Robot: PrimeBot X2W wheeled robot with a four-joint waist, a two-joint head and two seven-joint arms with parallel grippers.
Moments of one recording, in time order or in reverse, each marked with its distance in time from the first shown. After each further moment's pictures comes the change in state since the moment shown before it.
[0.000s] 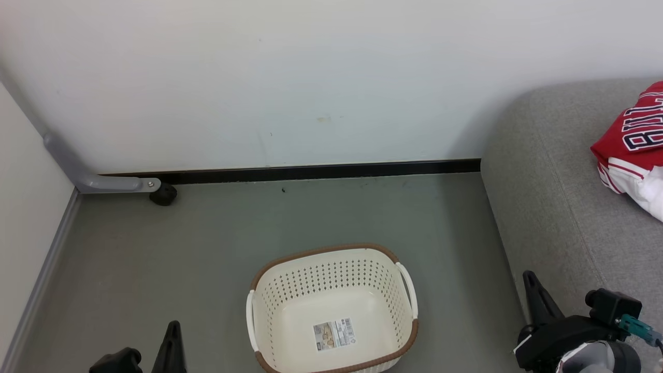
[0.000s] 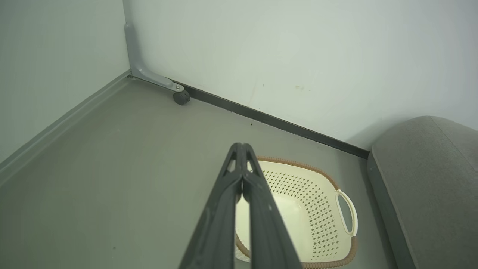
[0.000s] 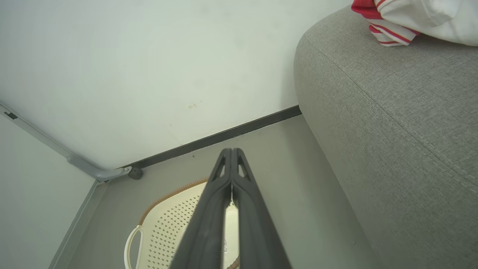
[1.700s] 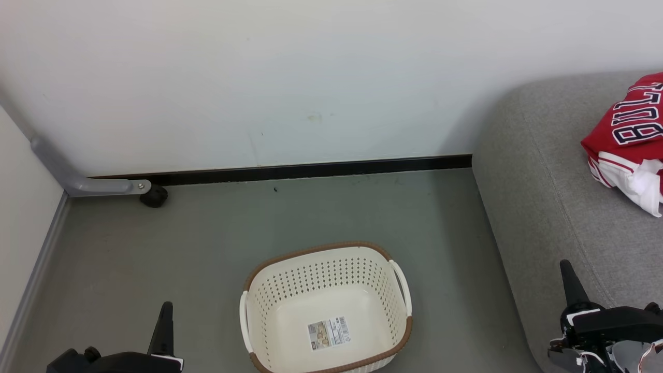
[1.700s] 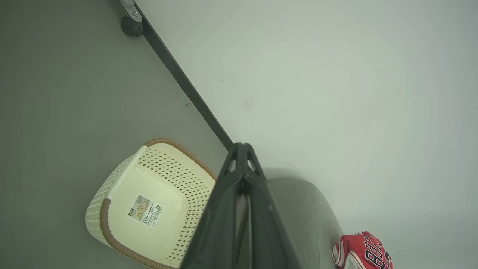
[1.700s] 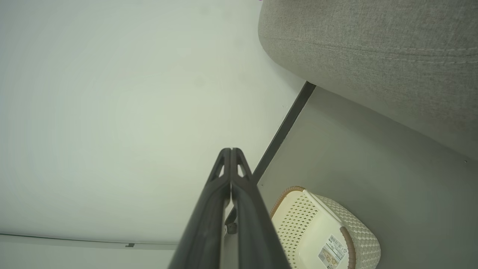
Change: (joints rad) left arm -0.026 -0.031 0.114 -0.084 -0.662 -0.105 0.176; right arm 0.034 0.052 -0.216 -0.134 0.630 0.044 0.176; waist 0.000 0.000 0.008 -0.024
